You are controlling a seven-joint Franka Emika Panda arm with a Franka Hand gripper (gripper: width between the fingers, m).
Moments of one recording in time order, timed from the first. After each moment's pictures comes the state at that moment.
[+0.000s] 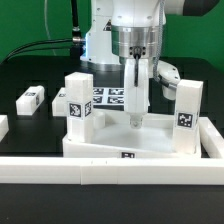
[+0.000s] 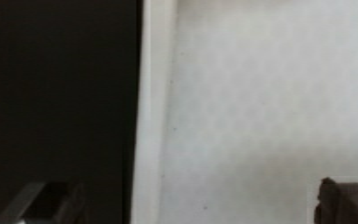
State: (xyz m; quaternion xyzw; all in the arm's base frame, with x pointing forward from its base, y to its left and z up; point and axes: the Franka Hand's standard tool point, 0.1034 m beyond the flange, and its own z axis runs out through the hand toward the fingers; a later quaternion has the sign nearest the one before) arm 0.513 0.031 0.024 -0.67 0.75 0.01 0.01
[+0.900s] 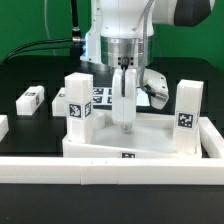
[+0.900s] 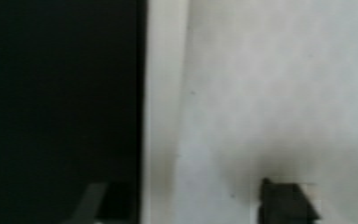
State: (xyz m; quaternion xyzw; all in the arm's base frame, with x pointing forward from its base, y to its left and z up) arm 0.507 0.015 0.008 -0.67 0.75 0.01 0.01
